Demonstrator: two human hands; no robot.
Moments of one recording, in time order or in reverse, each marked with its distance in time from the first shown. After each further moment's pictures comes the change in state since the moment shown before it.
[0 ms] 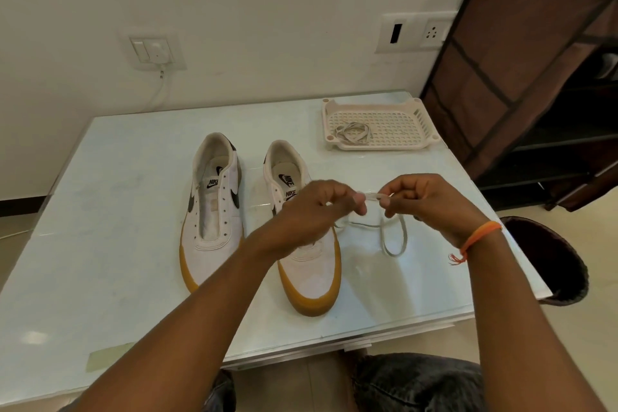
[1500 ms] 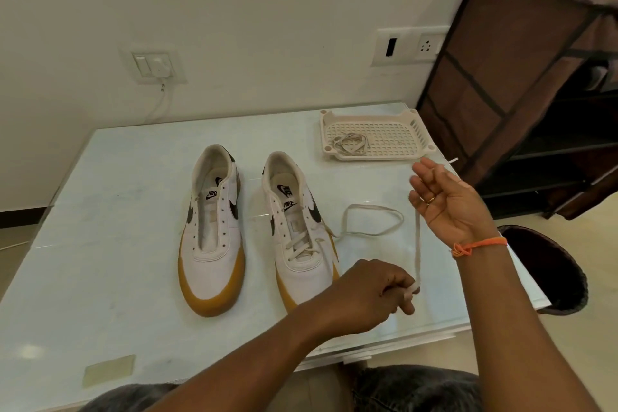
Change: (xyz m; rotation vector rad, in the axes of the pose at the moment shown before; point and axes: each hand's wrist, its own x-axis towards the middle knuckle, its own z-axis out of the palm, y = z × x) left_hand -0.024 -0.009 0.089 0.128 -0.313 0.042; right_hand 0.020 0.029 -0.014 1.032 0.337 -0.029
